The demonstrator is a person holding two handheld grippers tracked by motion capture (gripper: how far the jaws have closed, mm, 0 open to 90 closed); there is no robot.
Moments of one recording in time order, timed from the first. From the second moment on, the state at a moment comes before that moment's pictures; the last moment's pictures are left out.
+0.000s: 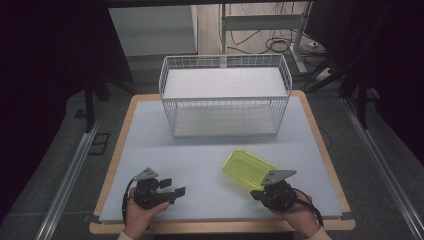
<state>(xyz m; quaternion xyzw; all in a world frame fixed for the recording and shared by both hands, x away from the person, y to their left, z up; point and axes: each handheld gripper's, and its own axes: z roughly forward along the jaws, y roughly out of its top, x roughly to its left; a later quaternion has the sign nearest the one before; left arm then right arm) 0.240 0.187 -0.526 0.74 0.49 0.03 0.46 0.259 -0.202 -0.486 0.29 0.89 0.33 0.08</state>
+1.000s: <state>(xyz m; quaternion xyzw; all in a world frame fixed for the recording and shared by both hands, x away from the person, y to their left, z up) 0.241 0.185 -0.527 0.74 0.49 0.03 0.46 0.288 -0.243 -0.490 0.36 0.87 0.32 0.10</state>
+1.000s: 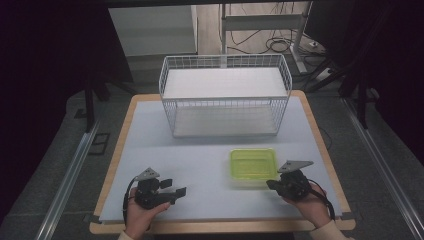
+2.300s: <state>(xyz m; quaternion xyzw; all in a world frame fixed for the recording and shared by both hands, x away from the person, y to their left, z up) 0.240 0.184 -0.526 0.74 0.49 0.03 0.46 0.331 -0.280 -0.455 0.43 0.82 0.36 0.14</state>
